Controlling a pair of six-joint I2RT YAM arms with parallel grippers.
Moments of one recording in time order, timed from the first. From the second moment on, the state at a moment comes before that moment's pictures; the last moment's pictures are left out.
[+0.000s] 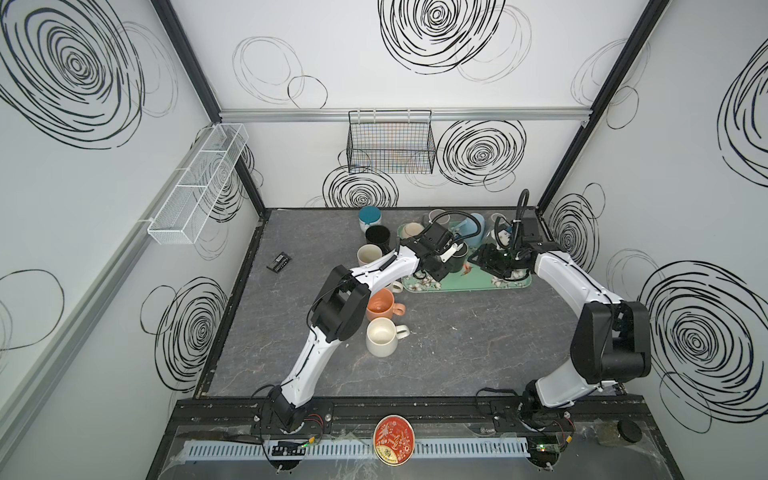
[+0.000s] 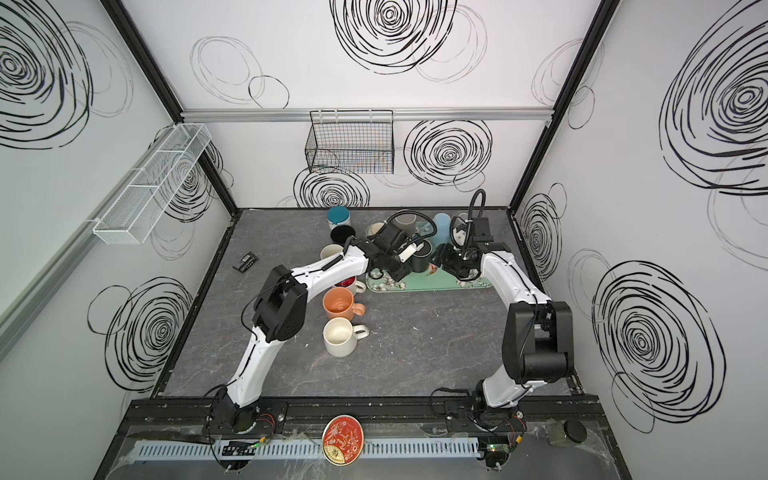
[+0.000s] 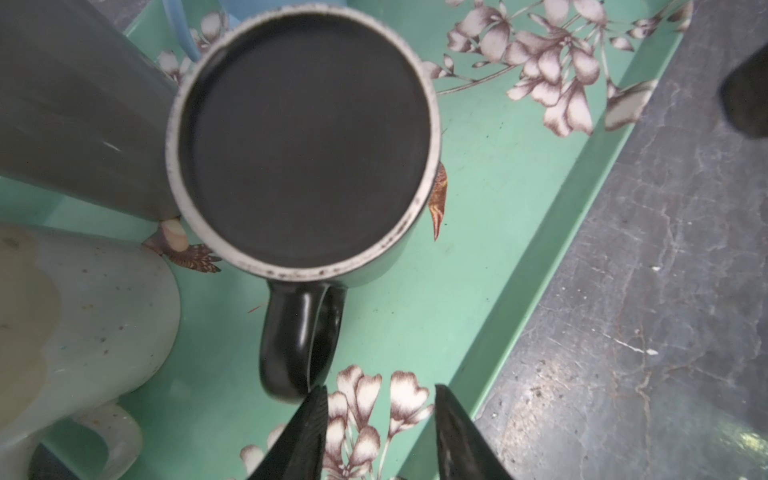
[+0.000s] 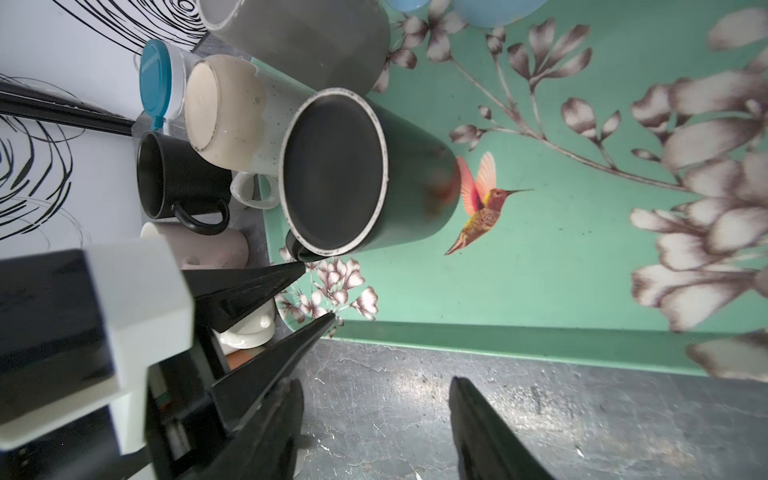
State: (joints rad) left arm -0.75 2.31 1.96 -0.59 0.09 0.13; right arm 0.08 1.59 1.18 -0.59 -0.49 0.44
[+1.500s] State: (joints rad) left arm -0.69 2.36 2.05 -0.55 0.17 0.26; right arm 0.08 1.65 1.19 -0.60 -0.53 0.43
